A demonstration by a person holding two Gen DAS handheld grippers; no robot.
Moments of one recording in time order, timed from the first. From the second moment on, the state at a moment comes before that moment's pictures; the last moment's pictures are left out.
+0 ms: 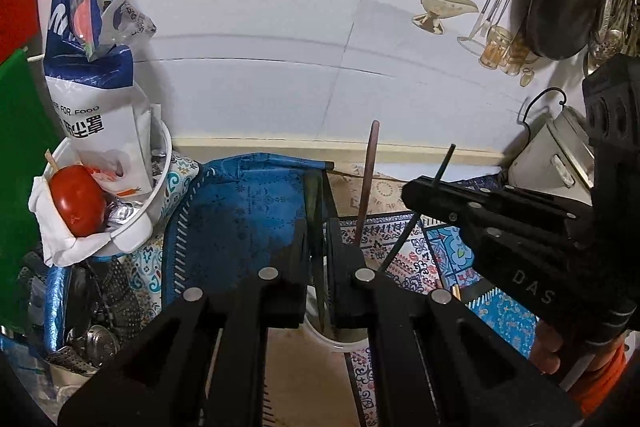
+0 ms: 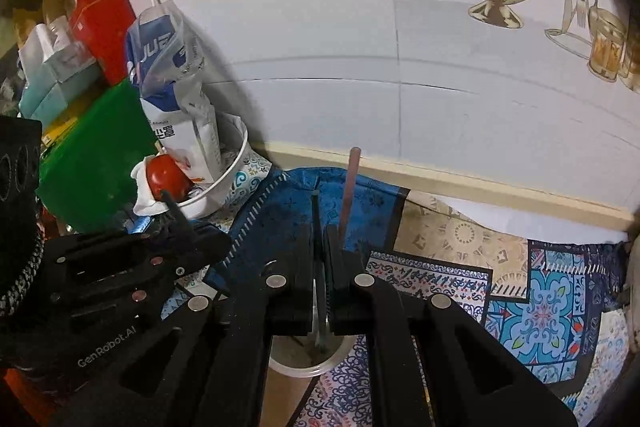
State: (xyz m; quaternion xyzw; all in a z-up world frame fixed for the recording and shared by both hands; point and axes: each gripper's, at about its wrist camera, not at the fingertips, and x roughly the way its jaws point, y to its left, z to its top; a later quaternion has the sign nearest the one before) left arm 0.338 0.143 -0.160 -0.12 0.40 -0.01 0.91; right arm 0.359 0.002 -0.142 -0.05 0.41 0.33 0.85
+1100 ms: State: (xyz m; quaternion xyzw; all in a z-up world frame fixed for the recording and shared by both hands) left arm 0.304 0.044 -0.127 -0.08 0.39 -0.06 0.91; right arm 0.298 -0.124 -0.101 -0.02 0.37 0.27 0.89
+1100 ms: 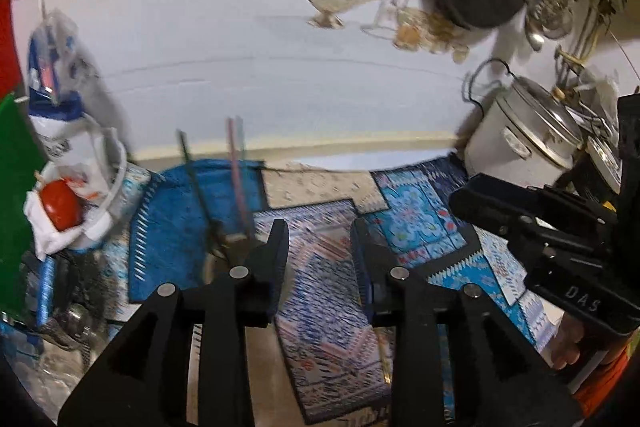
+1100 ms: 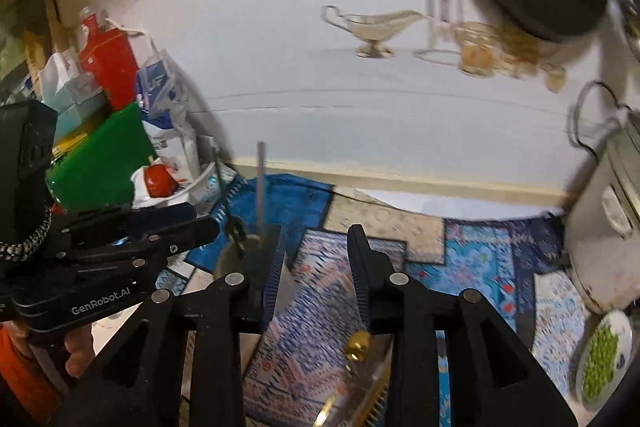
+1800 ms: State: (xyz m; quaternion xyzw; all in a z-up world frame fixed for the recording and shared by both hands) left arm 0.322 -0.048 -0.280 -0.02 0.57 -0.09 0.82; right arm 0.288 -0.234 -0.211 0.01 0.50 0.15 0.85
